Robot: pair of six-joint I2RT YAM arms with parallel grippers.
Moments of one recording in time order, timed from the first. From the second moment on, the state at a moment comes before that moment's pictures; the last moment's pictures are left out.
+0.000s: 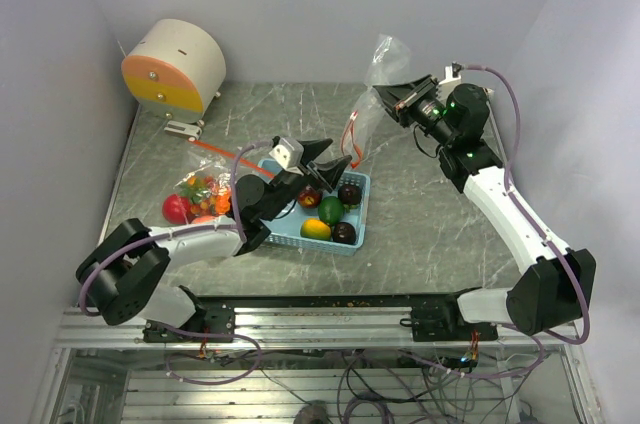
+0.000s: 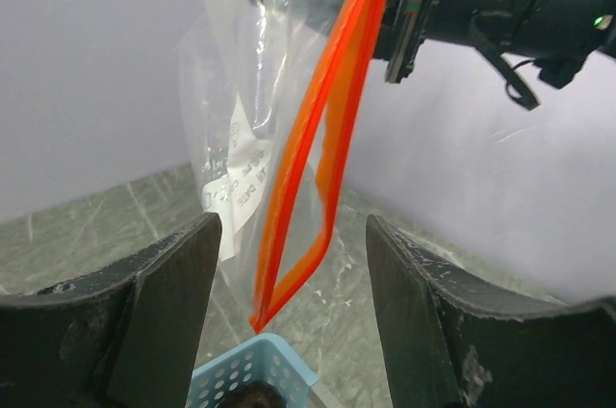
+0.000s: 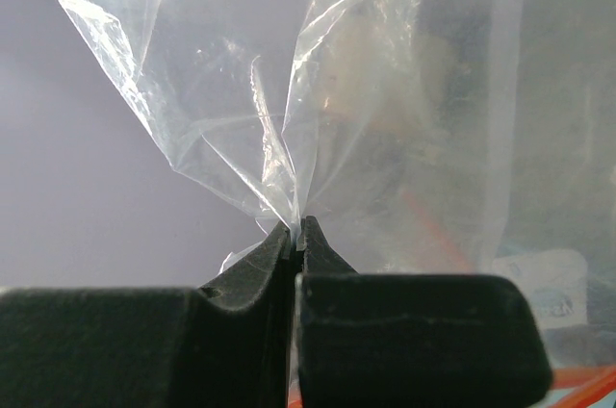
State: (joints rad) left arm -0.83 1.40 0.63 1.16 0.03 -0.18; right arm 0.28 1.32 1.14 0.18 -0.33 1.23
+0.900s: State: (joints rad) left arm -0.84 1.38 0.70 0.96 -0.07 -0.04; right arm 0.30 1.31 1.12 0.18 -0.48 1.22
